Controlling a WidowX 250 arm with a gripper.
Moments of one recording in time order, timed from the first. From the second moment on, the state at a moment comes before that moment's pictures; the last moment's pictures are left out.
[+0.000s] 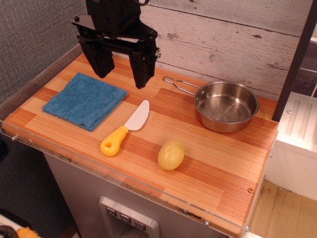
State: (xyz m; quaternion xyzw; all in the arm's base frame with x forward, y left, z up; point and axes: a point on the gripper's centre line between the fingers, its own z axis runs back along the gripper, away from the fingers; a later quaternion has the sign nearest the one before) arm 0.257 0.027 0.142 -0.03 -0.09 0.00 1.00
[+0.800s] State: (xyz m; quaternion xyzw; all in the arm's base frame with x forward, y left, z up) arm 0.262 -0.028 0.118 -0.06 -0.12 -0.06 0.99
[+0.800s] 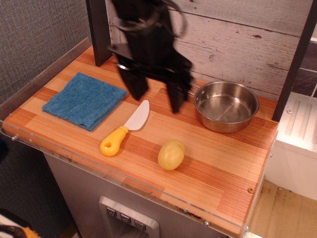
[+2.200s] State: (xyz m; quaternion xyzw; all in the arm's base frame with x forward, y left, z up) arm 0.250 -0.040 0.045 0.00 -0.10 0.04 0.99
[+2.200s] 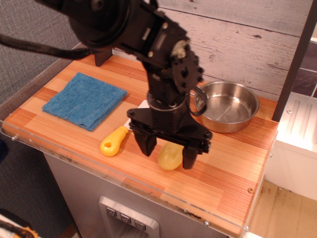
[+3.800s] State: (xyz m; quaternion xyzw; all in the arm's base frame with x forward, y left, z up) arm 0.267 -0.017 0.074 0.00 -0.12 0.04 0.99
